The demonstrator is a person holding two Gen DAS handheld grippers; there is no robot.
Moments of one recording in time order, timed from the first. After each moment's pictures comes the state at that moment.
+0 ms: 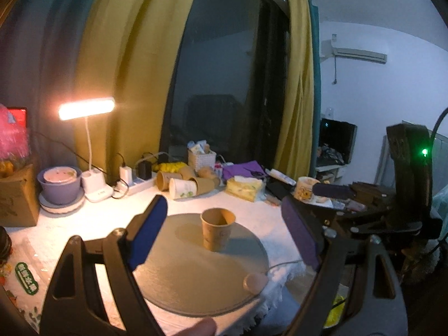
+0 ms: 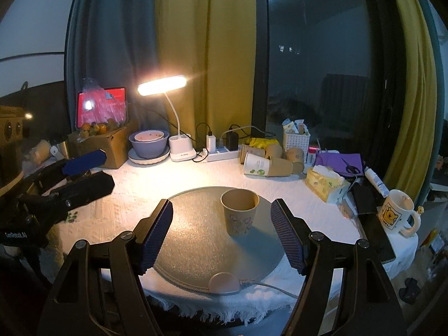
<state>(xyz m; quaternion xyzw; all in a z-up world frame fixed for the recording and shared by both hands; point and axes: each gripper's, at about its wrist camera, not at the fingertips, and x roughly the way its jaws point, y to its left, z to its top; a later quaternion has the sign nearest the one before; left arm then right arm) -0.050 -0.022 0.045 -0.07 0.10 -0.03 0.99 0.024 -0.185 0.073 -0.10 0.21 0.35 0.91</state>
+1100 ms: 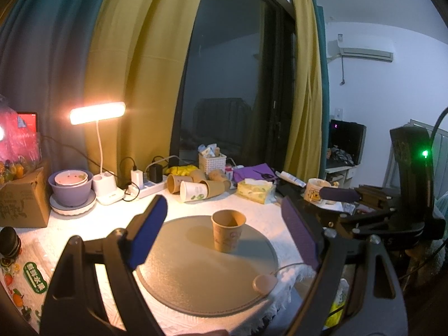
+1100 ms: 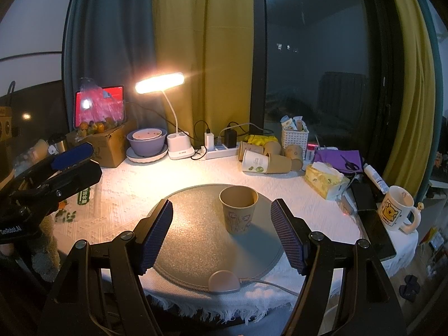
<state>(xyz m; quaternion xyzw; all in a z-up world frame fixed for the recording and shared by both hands) -0.053 -0.023 0.045 -0.06 0.09 0.00 0.99 0.024 -0.185 0.068 -0.10 0.21 0.35 0.91</state>
